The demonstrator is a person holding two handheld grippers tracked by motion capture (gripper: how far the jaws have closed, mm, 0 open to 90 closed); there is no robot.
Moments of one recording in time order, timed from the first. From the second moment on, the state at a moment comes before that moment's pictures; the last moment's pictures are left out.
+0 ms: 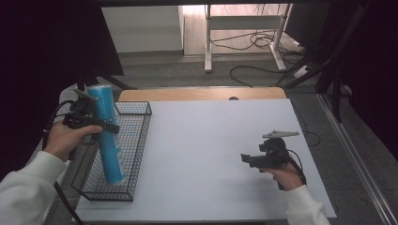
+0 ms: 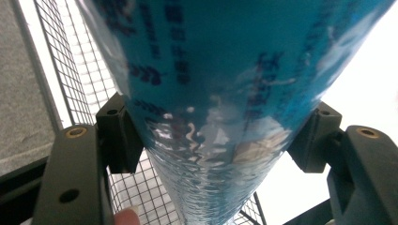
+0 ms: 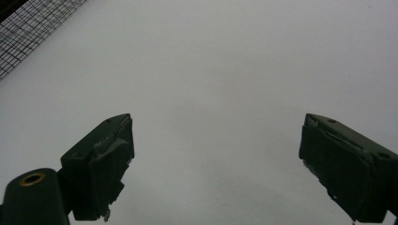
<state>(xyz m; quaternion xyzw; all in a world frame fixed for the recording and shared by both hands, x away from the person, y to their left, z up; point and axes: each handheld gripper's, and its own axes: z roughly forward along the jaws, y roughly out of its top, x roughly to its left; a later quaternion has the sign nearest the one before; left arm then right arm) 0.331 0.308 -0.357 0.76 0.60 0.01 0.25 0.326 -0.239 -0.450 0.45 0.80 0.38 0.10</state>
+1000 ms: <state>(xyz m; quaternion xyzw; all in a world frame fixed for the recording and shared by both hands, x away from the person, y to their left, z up) 0.405 0.289 -0.456 0.70 0.67 -0.01 0.23 0.329 -0.237 -0.454 0.45 0.80 0.37 0.10</state>
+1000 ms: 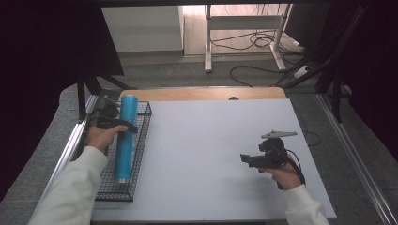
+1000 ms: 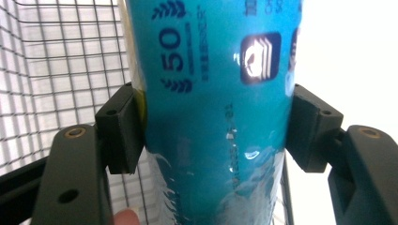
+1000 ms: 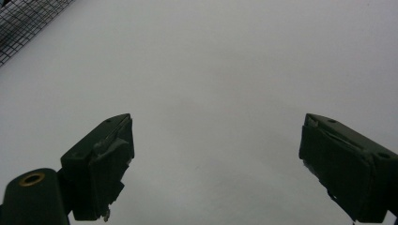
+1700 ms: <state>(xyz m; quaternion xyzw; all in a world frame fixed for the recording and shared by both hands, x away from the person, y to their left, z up) 0.403 0.283 -0.453 0.69 0.68 0.05 0.22 0.328 -0.239 -0.455 0.45 0.80 0.37 0.11</state>
